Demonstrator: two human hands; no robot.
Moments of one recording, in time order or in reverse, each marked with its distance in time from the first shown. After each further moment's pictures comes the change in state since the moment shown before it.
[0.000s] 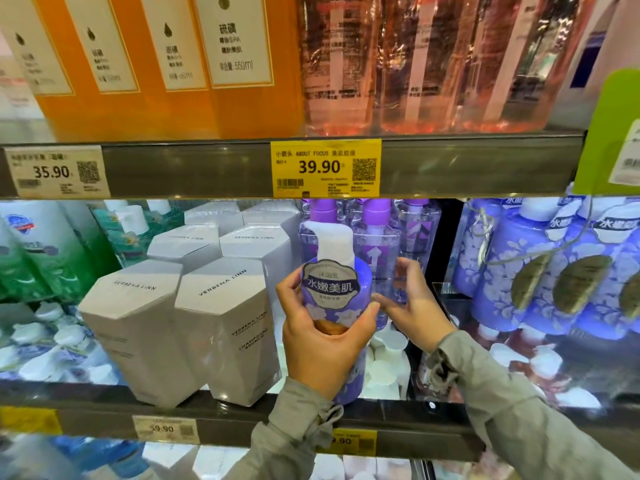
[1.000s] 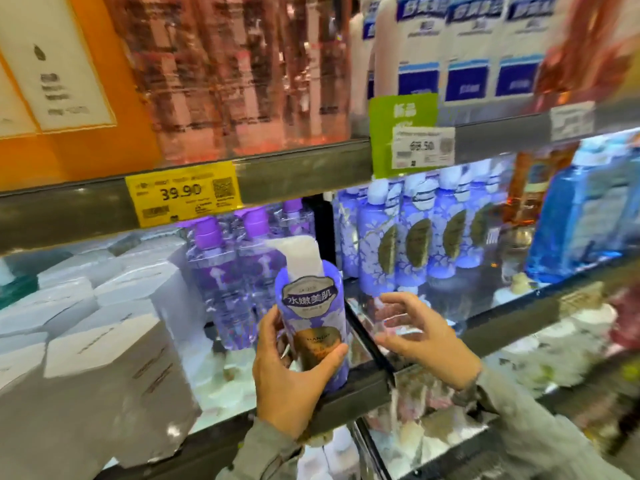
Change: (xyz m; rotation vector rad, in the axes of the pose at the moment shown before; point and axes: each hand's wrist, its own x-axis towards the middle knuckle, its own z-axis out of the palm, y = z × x) left_hand -0.057 -0.012 0.018 -0.127 -0.415 -0.193; right_hand -0.143 -0.017 -0.094 0.013 0.174 0.210
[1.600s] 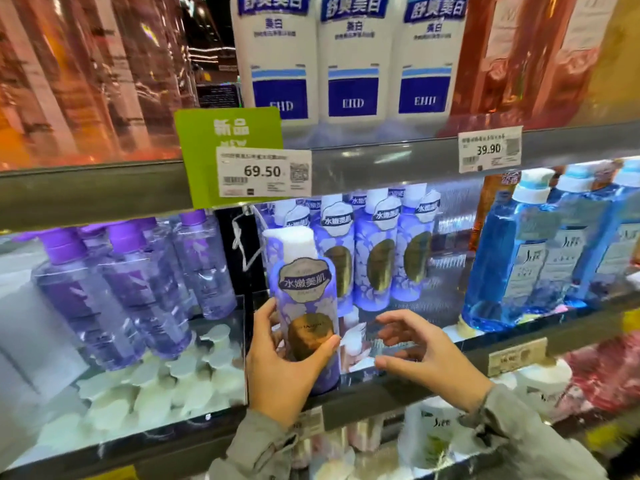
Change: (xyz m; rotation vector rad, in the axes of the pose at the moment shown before) left_hand 0.009 0.014 0.180 -0.005 0.068 -0.046; right_hand 0.016 0.048 -0.174 -0.055 -0.113 -0.005
